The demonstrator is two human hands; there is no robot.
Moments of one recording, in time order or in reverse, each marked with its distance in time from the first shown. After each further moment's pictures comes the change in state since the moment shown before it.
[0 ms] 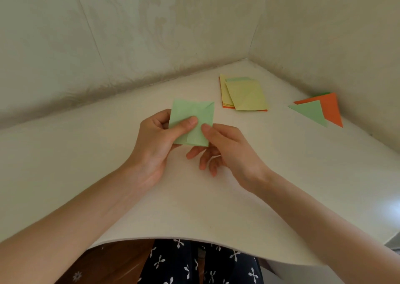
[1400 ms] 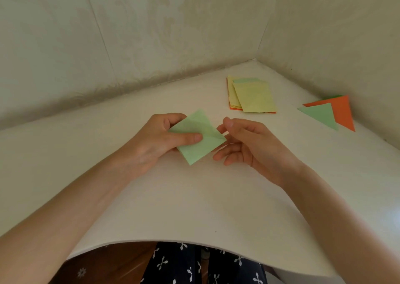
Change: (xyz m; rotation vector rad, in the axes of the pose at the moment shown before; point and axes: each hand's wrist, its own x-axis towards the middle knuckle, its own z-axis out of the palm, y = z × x) left_hand 0.015 0.010 -0.023 0.346 -0.272 -0.066; right_hand 0.006 -0.008 -0.032 0.138 -0.079 0.086
